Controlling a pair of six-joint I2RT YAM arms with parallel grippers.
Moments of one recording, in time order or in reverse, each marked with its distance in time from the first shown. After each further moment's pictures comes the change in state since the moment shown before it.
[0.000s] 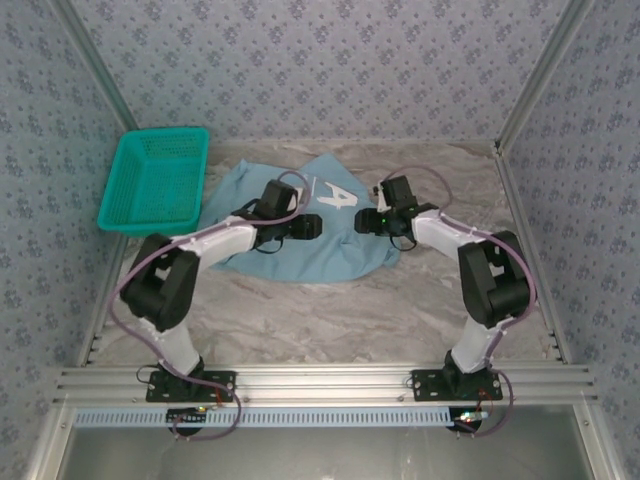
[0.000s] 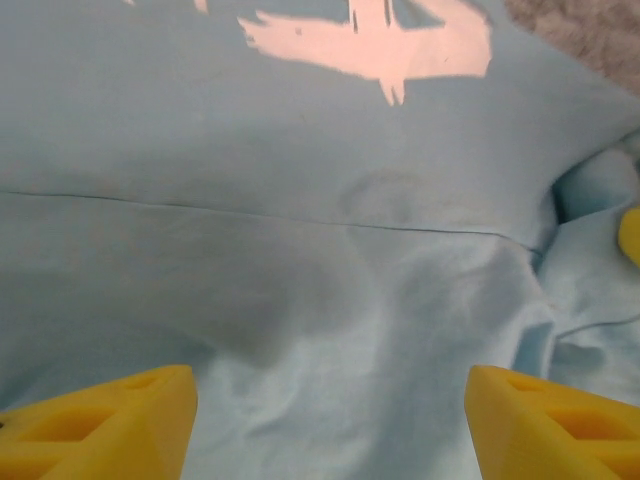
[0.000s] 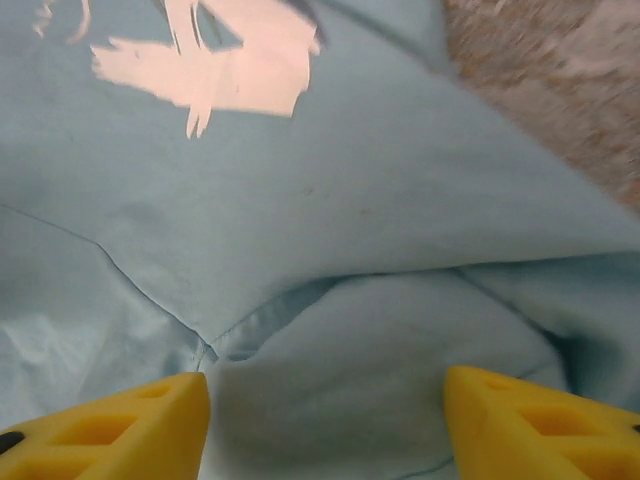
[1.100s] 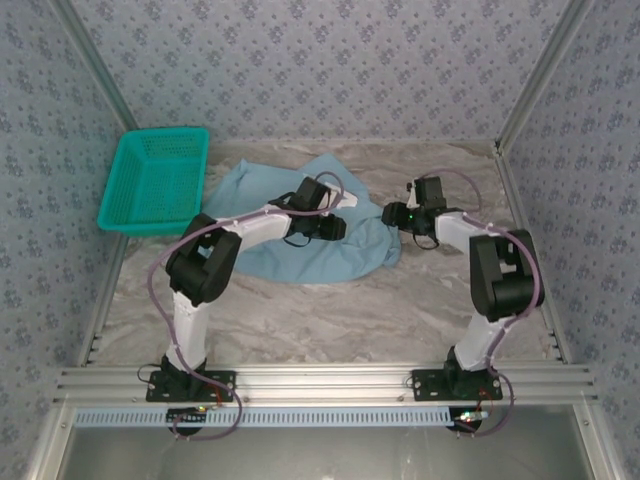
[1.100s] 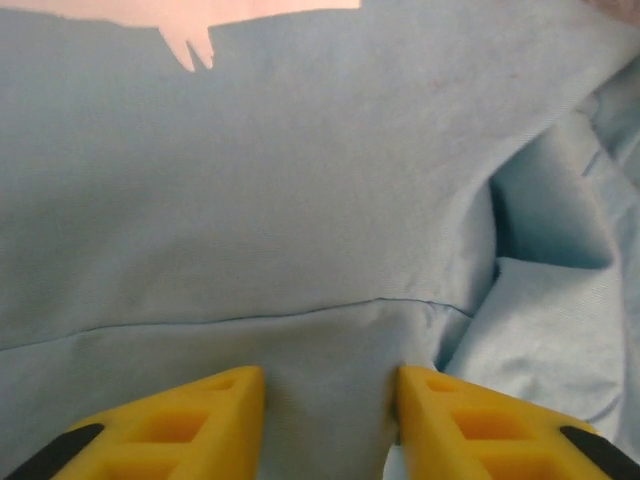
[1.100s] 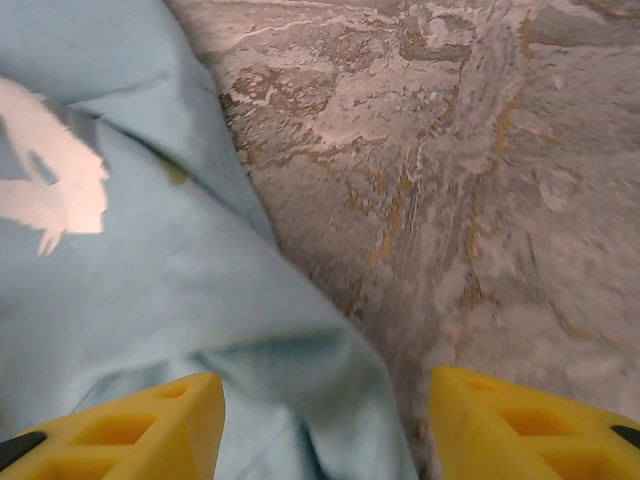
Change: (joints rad) left arm -0.085 0.282 0.292 -0.090 0.124 0.015; right arm -0.206 0.025 -0.064 0.144 -0.067 0.047
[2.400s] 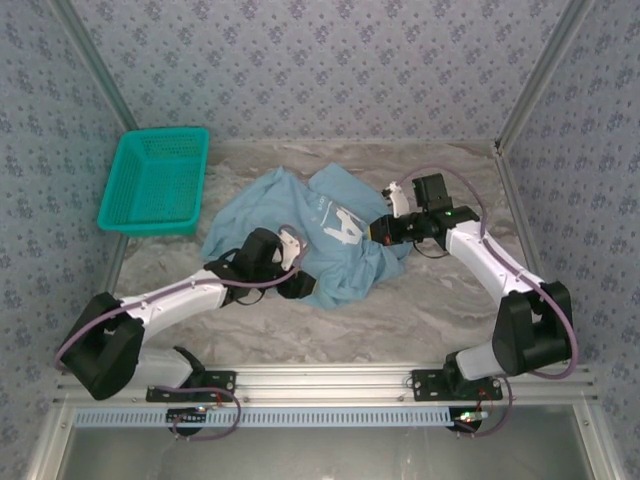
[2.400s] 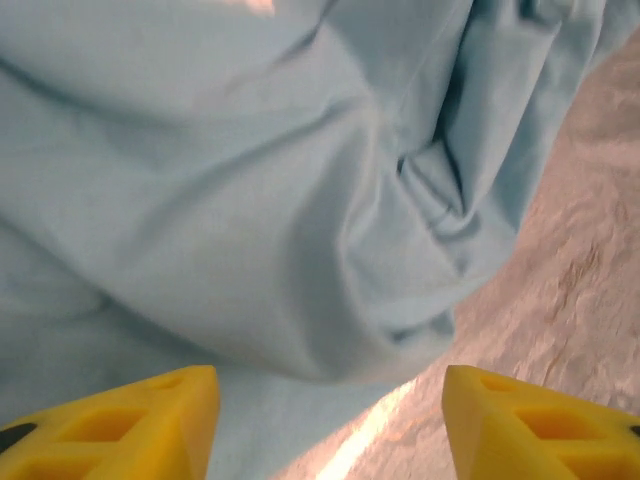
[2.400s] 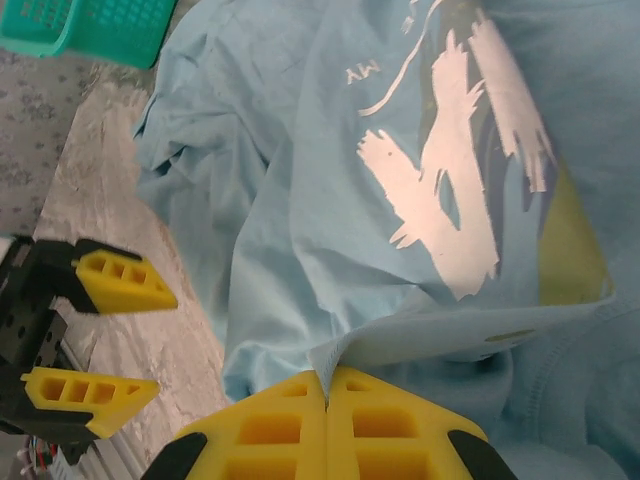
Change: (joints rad) left arm -0.065 -0.758 -0.751 0.139 0.036 0.230; right arm 0.109 -0.365 0.011 -0.418 -0.425 -0.265
